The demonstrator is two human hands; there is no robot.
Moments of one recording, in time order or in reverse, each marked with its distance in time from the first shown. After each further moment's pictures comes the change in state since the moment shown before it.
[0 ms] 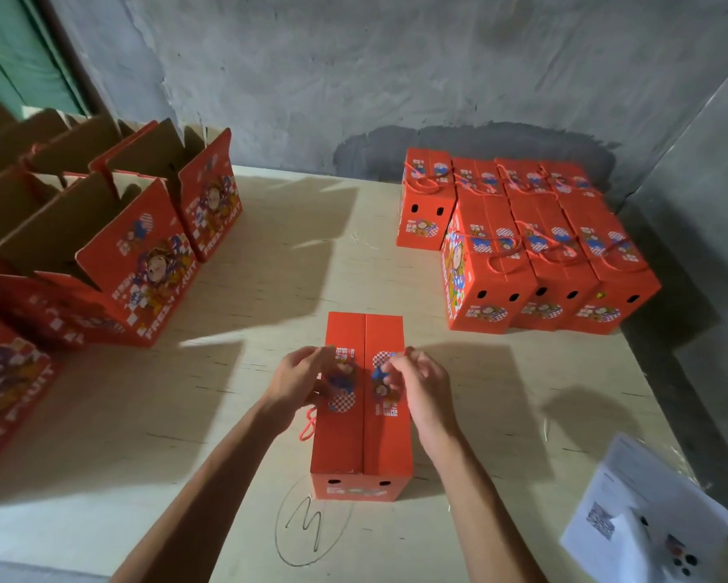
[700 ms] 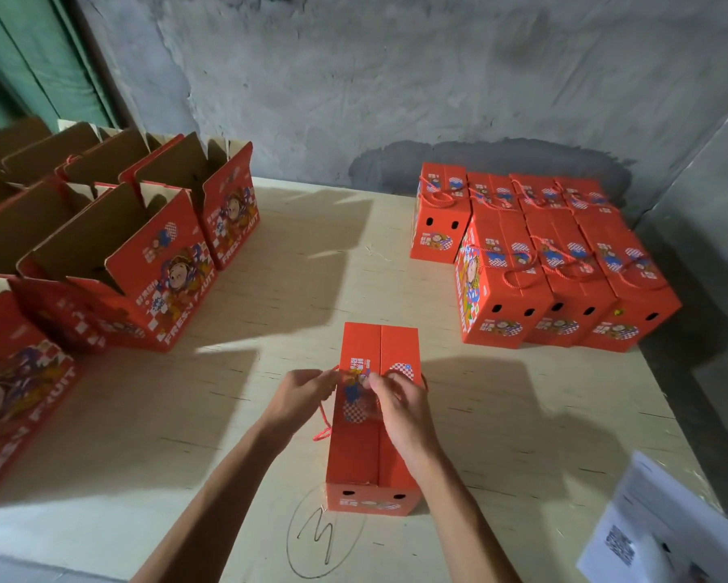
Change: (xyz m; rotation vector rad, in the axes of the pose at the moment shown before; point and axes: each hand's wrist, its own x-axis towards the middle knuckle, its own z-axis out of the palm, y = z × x) left_hand -0.024 0.004 -0.018 0.255 0.088 0.140; right_hand -0.018 0.010 0.039 -0.103 -0.163 -0.043
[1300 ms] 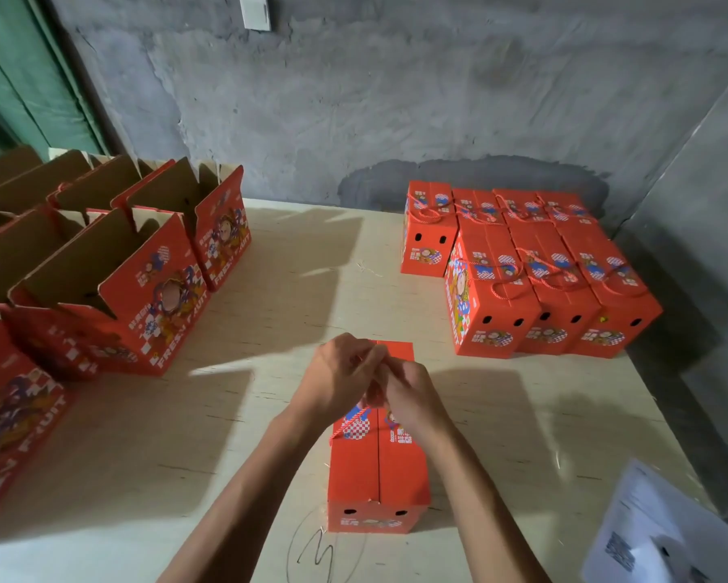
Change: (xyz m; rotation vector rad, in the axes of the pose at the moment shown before) left_hand -0.014 0.086 0.022 0.339 0.039 0.574; right_hand 0.006 -0.064 -0.014 -0.017 -0.147 -0.078
